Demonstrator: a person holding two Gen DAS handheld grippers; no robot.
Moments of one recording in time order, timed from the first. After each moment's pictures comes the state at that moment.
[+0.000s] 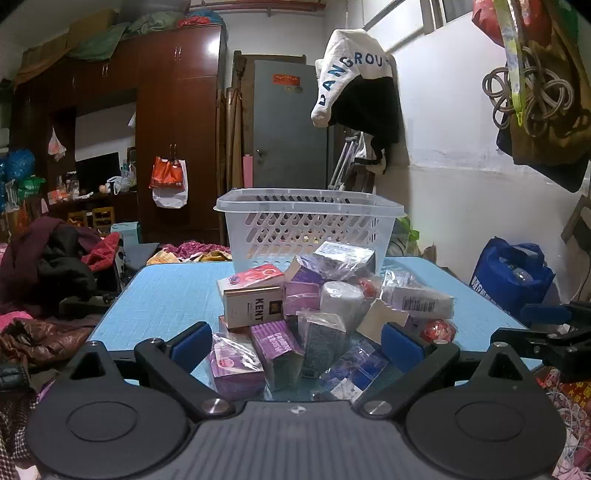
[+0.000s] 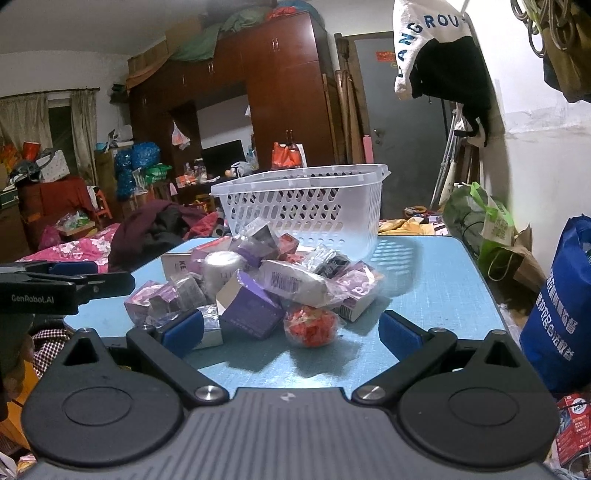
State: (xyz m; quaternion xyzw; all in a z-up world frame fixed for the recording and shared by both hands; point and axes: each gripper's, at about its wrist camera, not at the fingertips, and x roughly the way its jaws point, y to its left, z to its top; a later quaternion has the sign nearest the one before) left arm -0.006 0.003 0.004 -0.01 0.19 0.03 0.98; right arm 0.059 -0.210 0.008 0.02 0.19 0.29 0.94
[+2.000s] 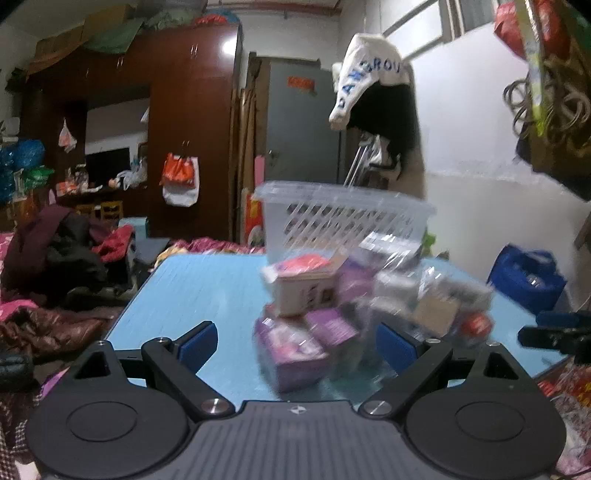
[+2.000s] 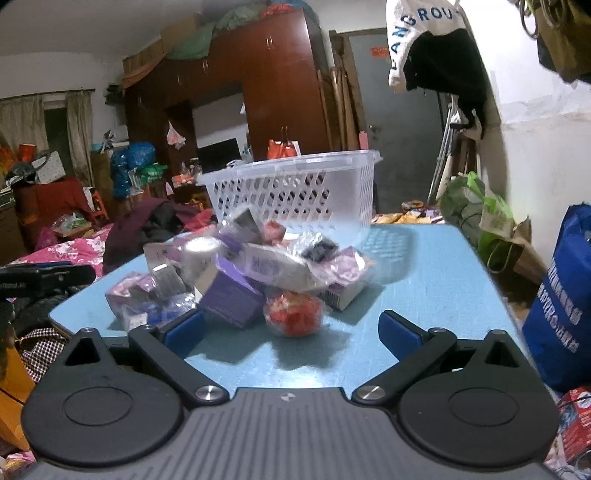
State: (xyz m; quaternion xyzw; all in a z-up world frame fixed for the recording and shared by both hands) left arm -0.008 0.057 -0.023 -0.03 0.18 0.04 0.98; right arm 0.076 -0.214 -0.016 0.02 0.19 0.29 0.94
